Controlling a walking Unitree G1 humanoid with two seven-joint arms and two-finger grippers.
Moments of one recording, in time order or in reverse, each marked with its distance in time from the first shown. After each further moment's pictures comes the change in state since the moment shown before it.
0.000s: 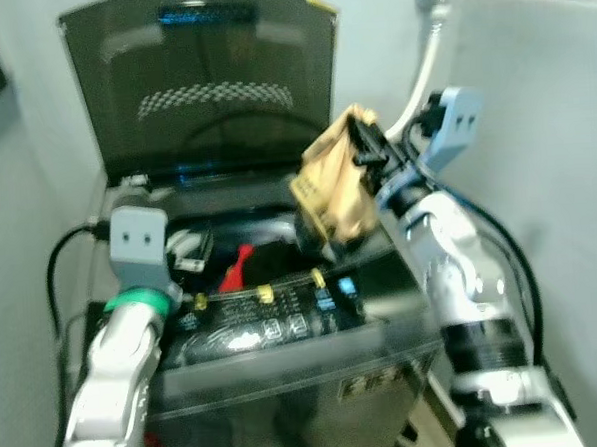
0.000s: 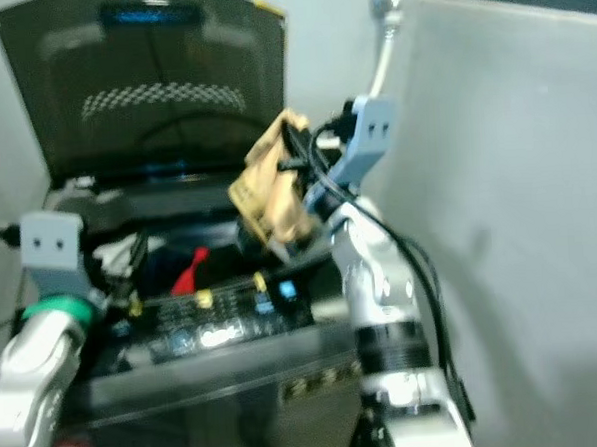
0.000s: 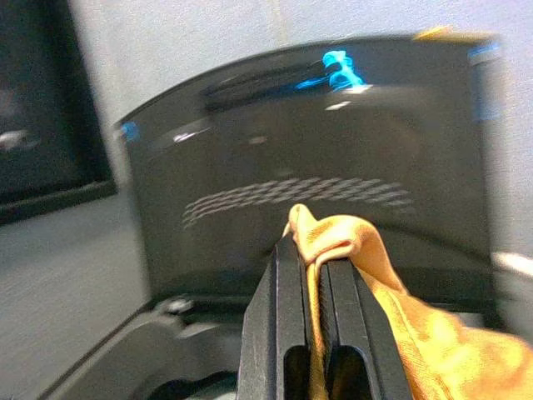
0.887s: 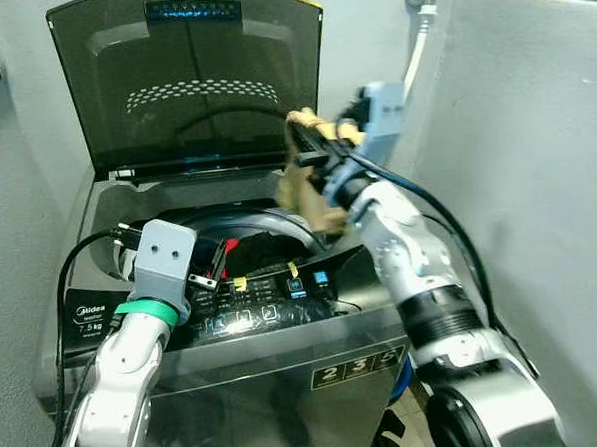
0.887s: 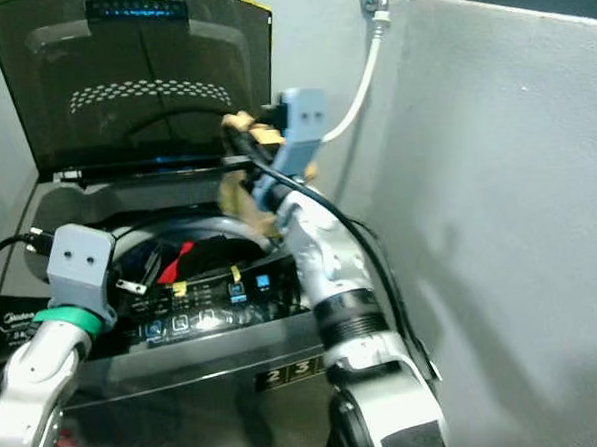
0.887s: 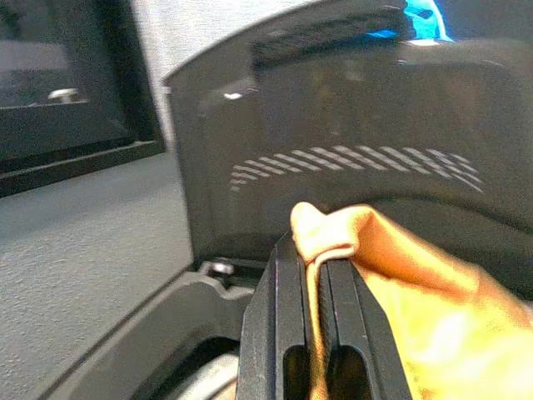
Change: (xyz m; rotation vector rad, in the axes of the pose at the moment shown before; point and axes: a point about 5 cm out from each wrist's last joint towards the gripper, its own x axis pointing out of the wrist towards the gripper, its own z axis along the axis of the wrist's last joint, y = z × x) left arm -0.008 -0.021 0.000 0.187 -0.057 -0.149; right arm 0.052 0.048 -0.020 0.018 0.124 0.140
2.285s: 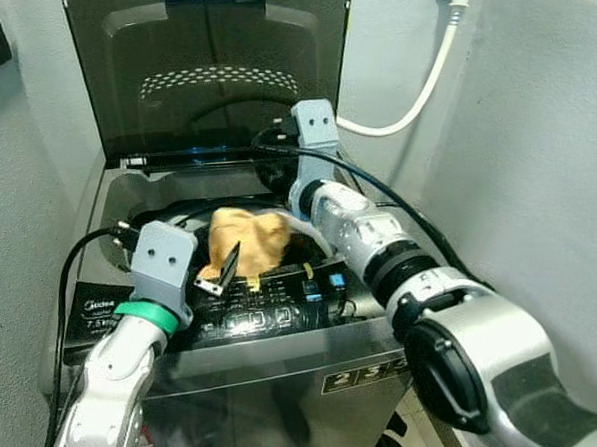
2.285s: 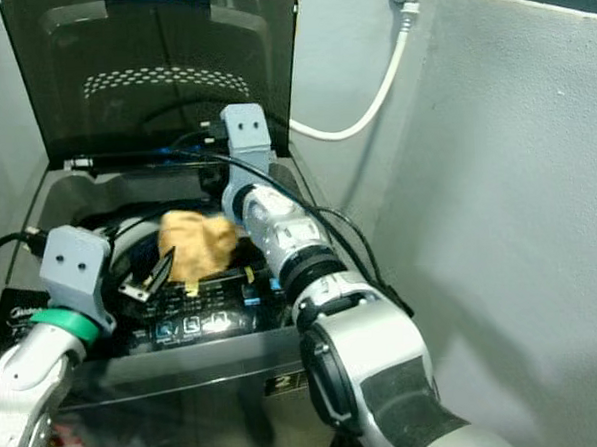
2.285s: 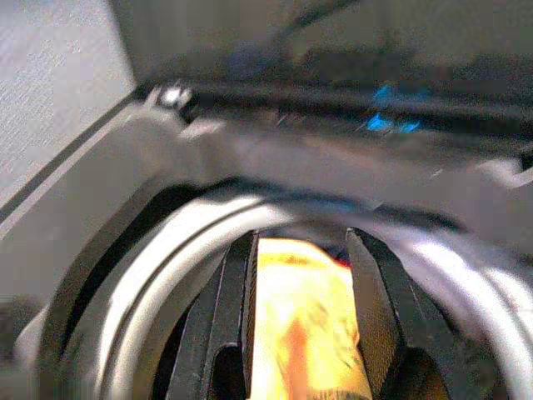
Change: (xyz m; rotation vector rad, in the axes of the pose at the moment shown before) left arm -0.005 -0.005 0.012 -0.099 -0.051 -0.149; right arm 0.006 -0.007 -0.049 -0.029 0.451 -0.089
